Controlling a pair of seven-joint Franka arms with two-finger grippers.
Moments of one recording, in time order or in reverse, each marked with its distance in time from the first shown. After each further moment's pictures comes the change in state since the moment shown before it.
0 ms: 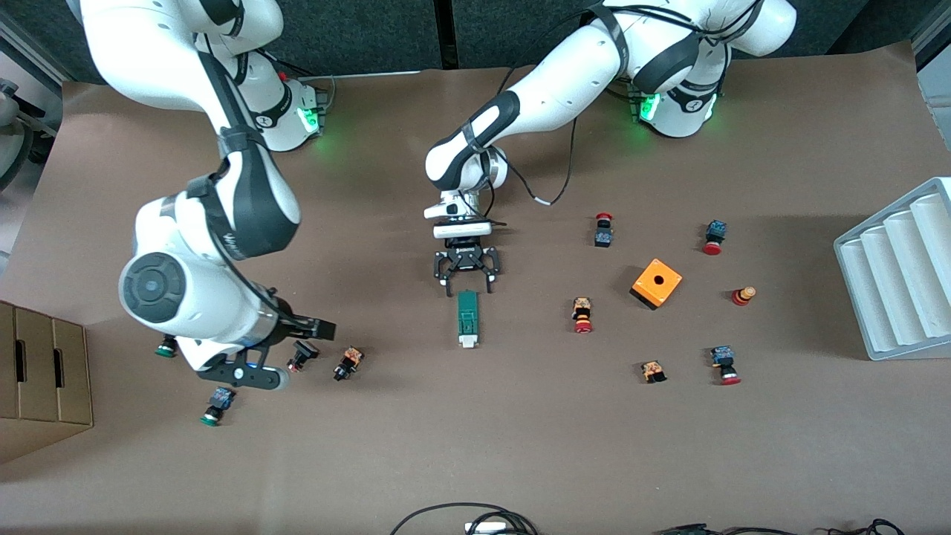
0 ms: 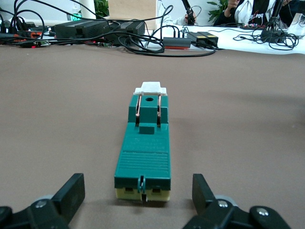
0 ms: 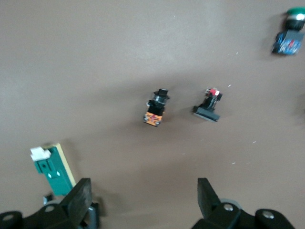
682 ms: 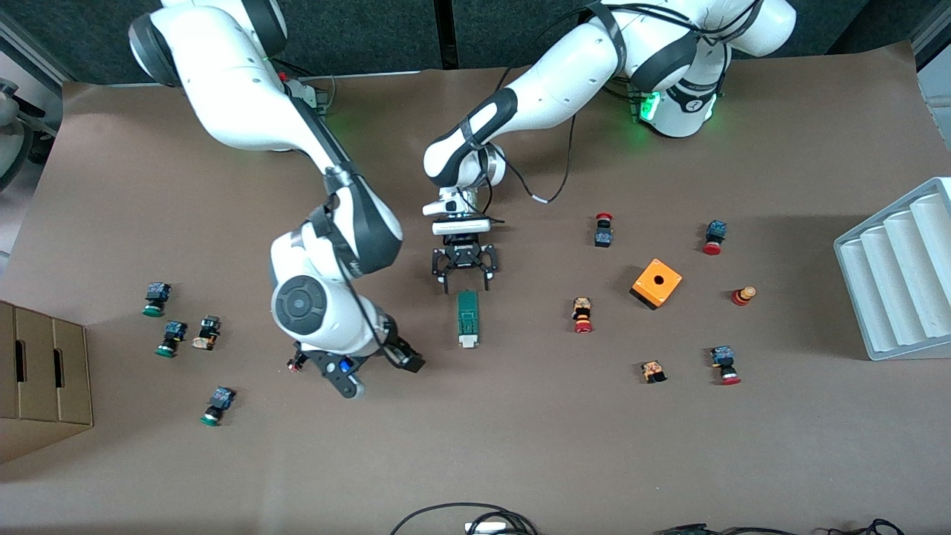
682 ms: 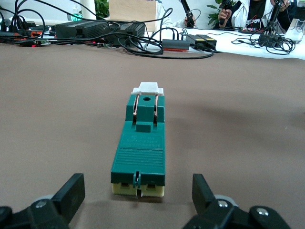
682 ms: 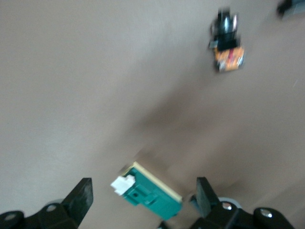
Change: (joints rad) left arm -0.009 0.000 0.001 0.000 0.000 -0.010 -0.017; right arm 0.154 0.222 -0.002 0.087 0.157 0.218 0.695
